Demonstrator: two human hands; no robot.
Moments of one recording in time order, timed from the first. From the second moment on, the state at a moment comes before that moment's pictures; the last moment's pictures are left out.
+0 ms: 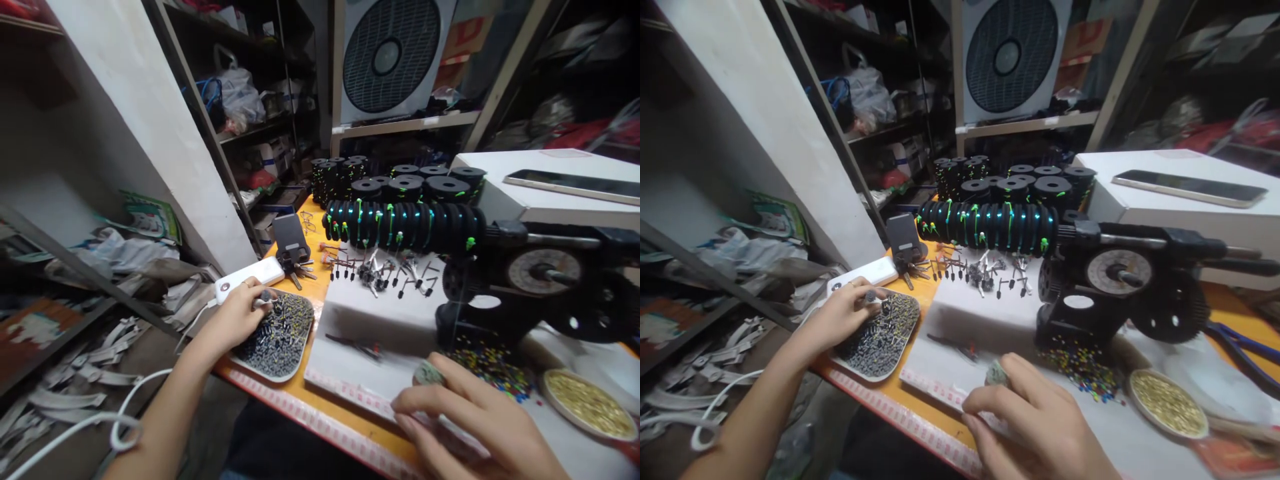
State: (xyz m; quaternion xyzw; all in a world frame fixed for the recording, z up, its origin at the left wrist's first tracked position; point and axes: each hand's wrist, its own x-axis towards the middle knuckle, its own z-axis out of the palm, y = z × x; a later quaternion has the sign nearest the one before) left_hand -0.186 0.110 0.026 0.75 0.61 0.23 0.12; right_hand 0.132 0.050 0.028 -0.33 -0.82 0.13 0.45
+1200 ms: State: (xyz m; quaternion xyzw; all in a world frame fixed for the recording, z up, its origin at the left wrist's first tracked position) left_hand -0.015 0.008 -0.009 0.31 0.39 0.56 0.67; right_hand 0.144 0.039 0.033 -0.34 -0.74 0.40 0.41
